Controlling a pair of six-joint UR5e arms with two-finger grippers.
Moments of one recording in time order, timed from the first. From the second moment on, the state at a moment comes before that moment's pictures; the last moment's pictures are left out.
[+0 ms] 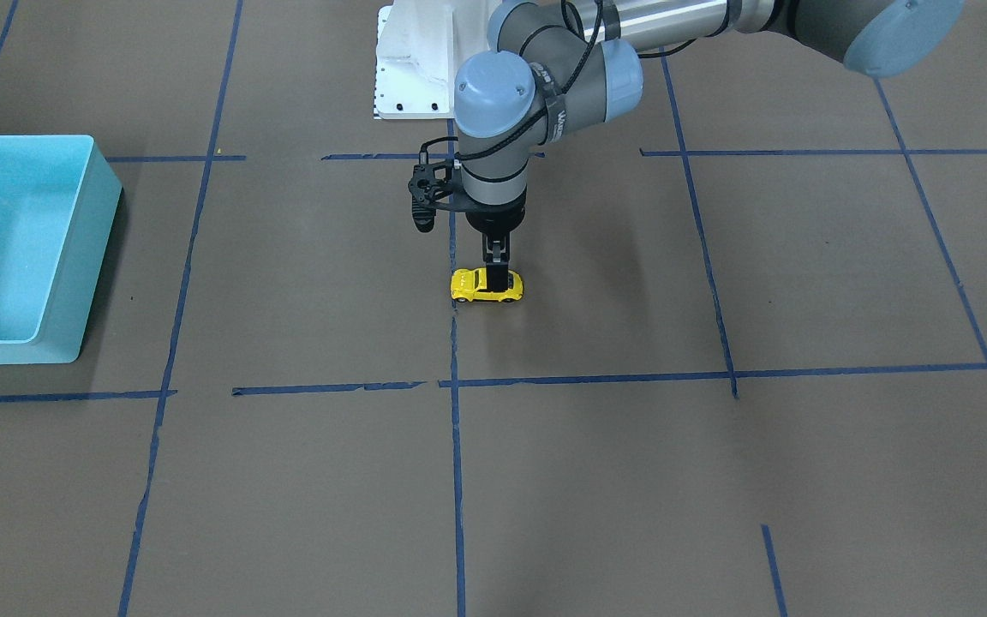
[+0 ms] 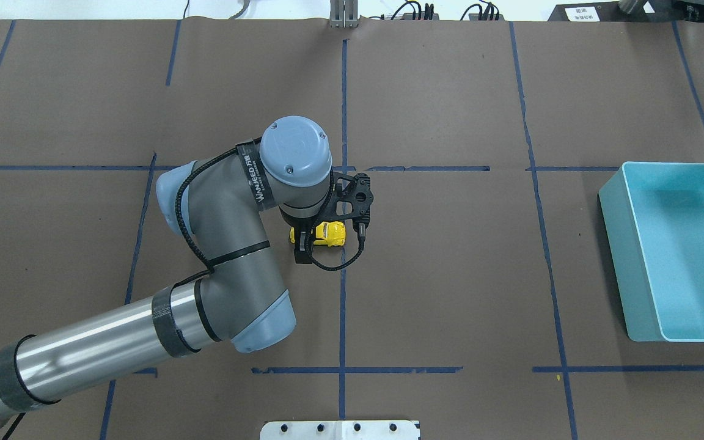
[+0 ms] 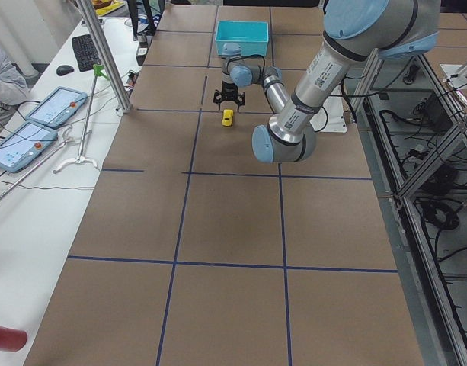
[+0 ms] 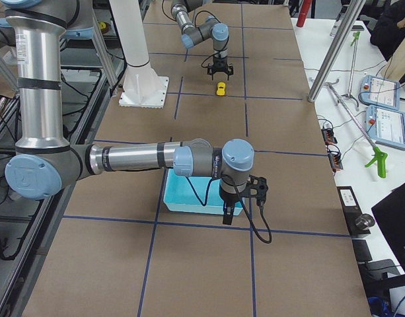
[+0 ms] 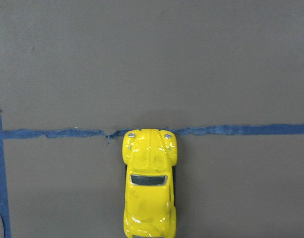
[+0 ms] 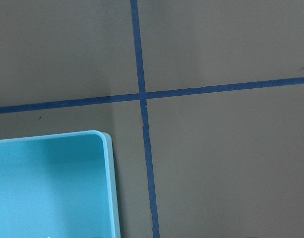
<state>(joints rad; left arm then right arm) -0.51 -2.41 -1.49 -1.55 -1.84 0.38 1.56 -1.60 1.71 -1.67 2.29 0.12</state>
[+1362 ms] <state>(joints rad) -0.51 -2.42 -1.44 -1.63 -1.88 0.37 1.56 -1.60 1.72 -1.67 2.29 0.12</state>
